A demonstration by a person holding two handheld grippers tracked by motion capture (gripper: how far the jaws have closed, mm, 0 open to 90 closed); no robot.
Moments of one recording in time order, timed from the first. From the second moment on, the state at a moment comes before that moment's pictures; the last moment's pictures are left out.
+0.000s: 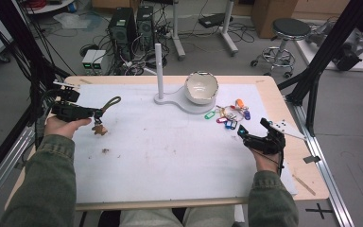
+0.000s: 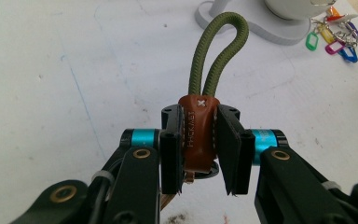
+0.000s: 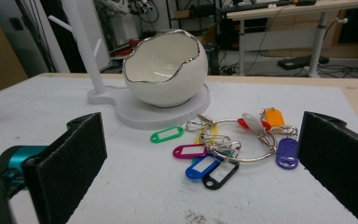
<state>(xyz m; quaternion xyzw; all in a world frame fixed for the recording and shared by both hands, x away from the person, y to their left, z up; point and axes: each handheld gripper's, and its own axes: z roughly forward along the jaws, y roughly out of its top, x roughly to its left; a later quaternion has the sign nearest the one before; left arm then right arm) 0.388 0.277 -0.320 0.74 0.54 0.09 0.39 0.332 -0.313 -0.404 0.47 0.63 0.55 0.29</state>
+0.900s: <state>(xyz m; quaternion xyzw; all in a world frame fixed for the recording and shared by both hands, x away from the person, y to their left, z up) 0.421 0.266 -0.294 0.70 0.56 0.09 0.43 0.324 -0.317 -0.404 0.48 0.61 0.55 0.31</state>
